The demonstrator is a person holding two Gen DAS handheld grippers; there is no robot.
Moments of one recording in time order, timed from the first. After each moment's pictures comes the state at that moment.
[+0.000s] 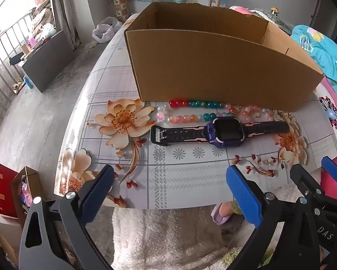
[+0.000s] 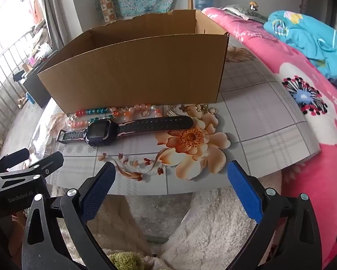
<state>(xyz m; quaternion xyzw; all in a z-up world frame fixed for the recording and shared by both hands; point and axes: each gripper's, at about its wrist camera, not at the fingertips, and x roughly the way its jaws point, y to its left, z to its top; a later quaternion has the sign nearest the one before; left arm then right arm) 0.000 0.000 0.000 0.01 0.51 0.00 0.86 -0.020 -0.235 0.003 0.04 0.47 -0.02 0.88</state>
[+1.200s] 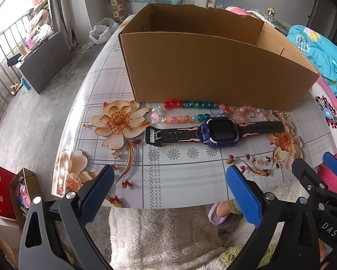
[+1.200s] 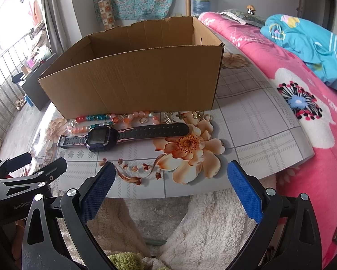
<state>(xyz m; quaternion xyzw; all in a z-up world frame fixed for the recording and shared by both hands) 0.000 -0.007 0.004 0.00 0.51 -0.01 0.86 -0.018 -0.235 0.018 0.04 0.46 -0.03 0.89</state>
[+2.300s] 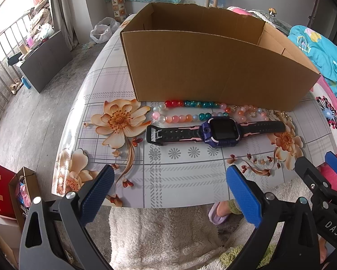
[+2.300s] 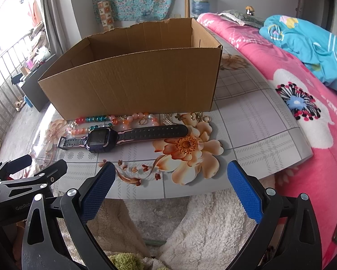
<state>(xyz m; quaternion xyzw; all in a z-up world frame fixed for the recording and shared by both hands) 0.001 -0.007 0.001 0.00 0.51 -0.01 0.86 -0.018 -0.236 0.020 0.04 0.46 -0.03 0.89</state>
